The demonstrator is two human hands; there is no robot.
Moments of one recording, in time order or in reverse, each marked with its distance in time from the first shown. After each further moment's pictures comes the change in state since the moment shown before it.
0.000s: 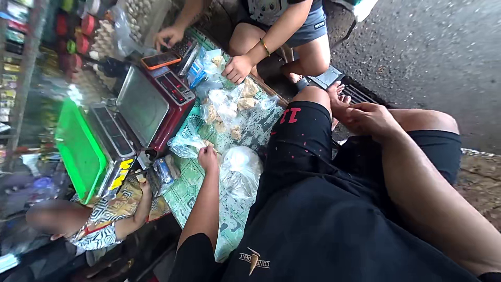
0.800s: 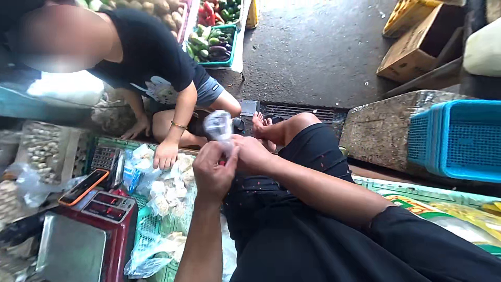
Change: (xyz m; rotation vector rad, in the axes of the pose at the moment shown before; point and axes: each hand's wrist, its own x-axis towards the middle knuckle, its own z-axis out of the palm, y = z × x) left_hand -0.169 0.280 0.139 -0.091 -0.670 1.416; right_hand -0.092 -0.124 0.042 -0.360 0.108 -0.758
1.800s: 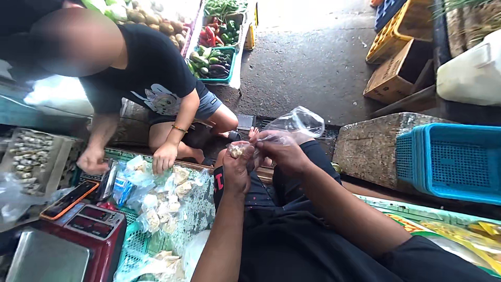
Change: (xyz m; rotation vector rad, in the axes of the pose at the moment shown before) left_hand 0.006 0.006 0.084 -1.199 0.127 -0.759; right_hand -0.038 0.036 -0.057 1.038 0.267 0.138
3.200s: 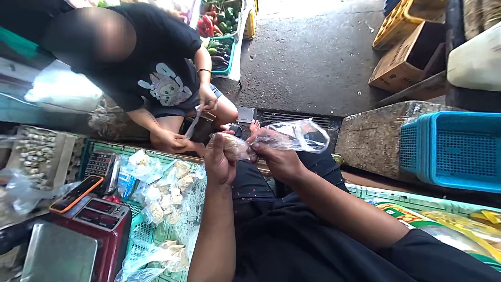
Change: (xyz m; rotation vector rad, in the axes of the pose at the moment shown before) left_hand 0.007 0.031 -0.017 -0.041 -0.031 0.085; right_hand -0.019 0.004 0.031 0.184 0.069 -0.150
